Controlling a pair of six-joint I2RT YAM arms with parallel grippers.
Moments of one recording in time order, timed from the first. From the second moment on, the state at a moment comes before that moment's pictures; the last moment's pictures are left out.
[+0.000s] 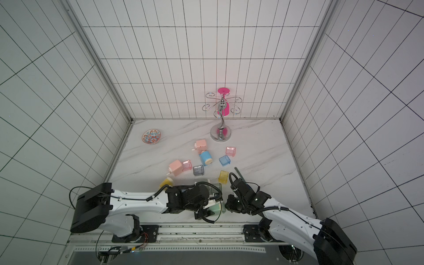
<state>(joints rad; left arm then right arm) -1.26 1.49 0.78 -0.23 0.08 0.08 0.79 0.91 0.31 -0.44 -0.28 0.95</state>
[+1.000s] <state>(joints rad) -1.25 1.54 0.77 -0.23 0.07 0.02 0.75 0.64 0.29 -0.71 -0.03 0.97</state>
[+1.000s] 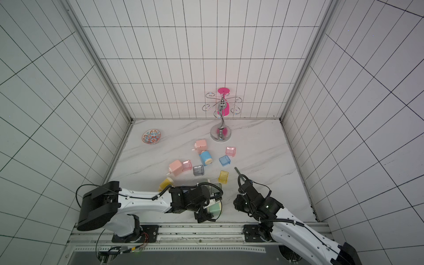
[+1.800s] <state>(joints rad) -1.25 1.62 0.81 -0.19 0.13 -0.02 0.75 0.63 0.31 -0.76 0.01 0.94</state>
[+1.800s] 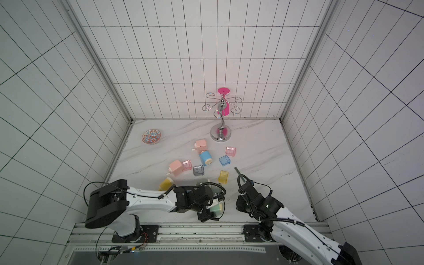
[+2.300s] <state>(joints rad) -1.26 1.62 0.82 -0.18 0.12 -0.04 0.75 0.60 0.31 -0.78 0.02 0.93</state>
